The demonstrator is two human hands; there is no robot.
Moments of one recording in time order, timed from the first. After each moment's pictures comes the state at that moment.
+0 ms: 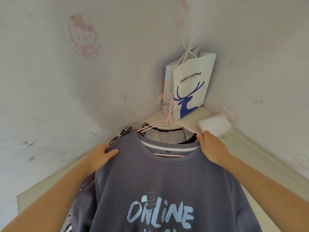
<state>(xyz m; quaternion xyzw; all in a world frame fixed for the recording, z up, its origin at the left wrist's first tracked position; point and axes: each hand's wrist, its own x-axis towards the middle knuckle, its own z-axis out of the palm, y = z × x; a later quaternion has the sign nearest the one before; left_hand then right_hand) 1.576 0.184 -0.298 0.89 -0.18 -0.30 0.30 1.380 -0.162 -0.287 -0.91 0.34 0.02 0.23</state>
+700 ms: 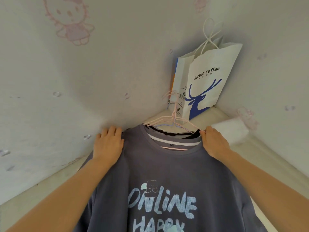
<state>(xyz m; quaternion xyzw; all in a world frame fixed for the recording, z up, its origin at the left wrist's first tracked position) 1.614 0.120 -0.328 0.96 -0.29 0.03 -0.03 1.457 -0.196 -0.337 -0.93 0.33 0.02 0.17</state>
